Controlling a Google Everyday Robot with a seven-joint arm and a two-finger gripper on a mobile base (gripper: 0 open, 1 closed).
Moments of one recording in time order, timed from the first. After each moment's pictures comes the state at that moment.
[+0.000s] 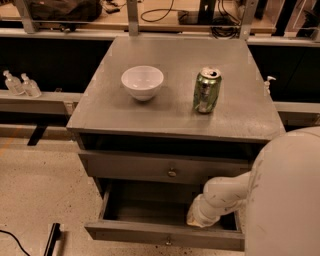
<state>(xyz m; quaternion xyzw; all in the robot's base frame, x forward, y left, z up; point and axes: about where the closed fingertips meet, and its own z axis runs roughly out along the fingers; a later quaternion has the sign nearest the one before) 0.459 -0.135 0.424 -0.69 0.71 0.06 0.13</state>
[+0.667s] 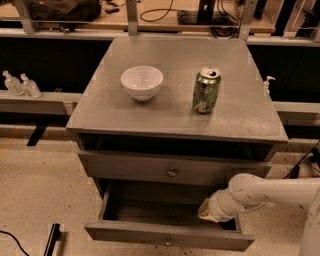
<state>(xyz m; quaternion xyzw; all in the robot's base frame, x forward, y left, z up) 0.477 -0.177 0.431 -0.66 0.73 0.09 0.19</state>
